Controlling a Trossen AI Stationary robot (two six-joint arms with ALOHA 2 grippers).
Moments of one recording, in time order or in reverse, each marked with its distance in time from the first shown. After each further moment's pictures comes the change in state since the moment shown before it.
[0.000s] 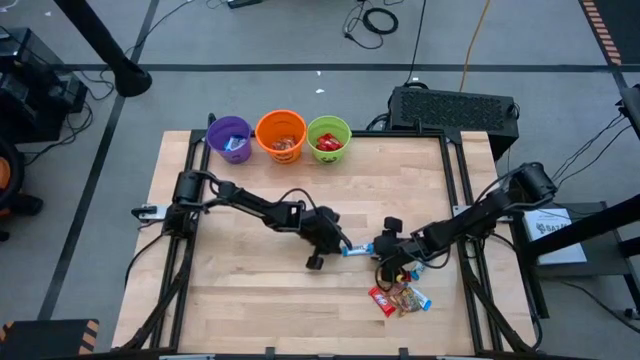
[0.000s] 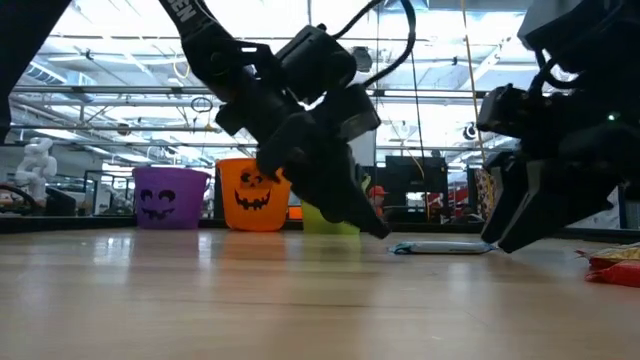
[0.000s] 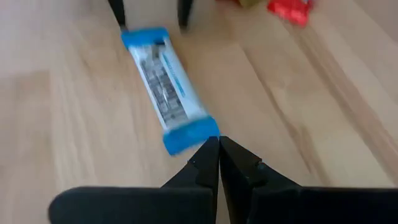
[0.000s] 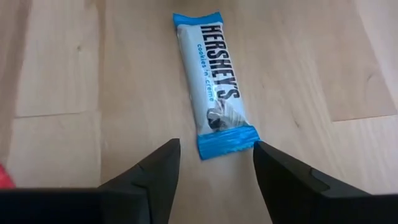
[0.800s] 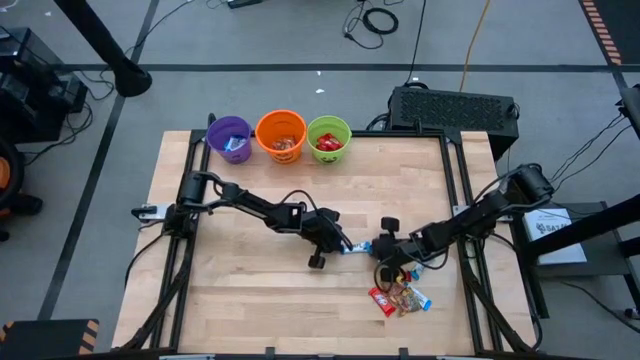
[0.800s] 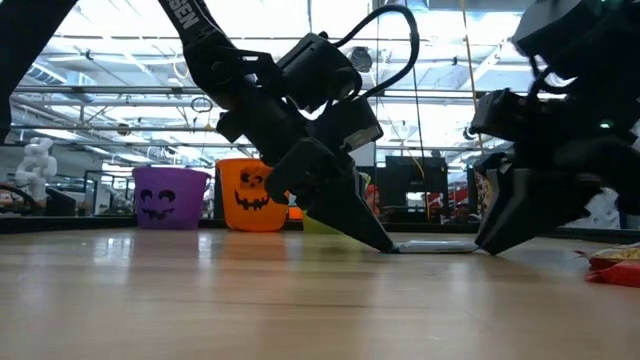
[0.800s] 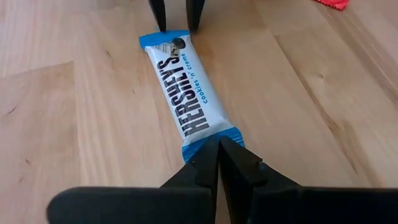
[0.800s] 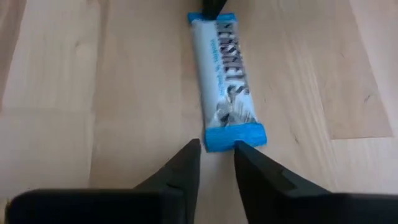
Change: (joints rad) left arm 0.001 0.033 0.001 0.027 -0.083 0.028; right arm -0.005 0.036 0.001 0.051 0.012 -0.086
